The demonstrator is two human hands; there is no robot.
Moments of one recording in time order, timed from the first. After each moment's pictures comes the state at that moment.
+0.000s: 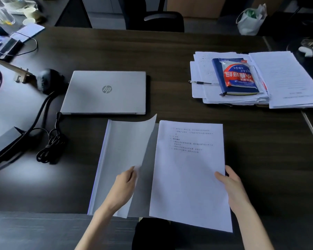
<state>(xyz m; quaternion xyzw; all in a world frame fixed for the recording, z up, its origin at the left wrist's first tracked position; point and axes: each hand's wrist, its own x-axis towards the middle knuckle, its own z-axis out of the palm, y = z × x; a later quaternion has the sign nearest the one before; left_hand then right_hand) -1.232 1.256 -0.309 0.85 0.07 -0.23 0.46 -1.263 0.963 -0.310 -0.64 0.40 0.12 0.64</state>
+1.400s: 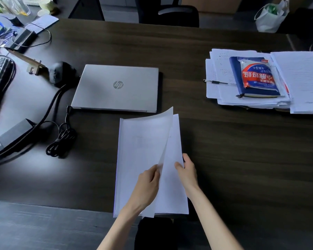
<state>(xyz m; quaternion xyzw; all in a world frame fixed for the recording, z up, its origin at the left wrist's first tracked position) -1.229 1.219 -0.303 0.81 0.06 -0.22 0.54 -1.204 1.087 -0.353 -0.75 0.28 0.17 0.57</state>
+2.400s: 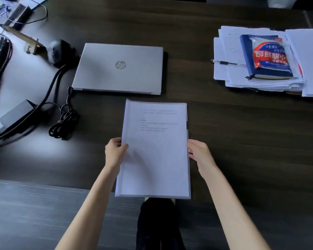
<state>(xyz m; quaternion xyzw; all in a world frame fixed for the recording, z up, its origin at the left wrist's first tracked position) -1.192 1.301 -0.347 0.77 0.33 -0.14 0.52 -1.197 1.069 -0.329 -0.68 0.37 0.21 0.59</state>
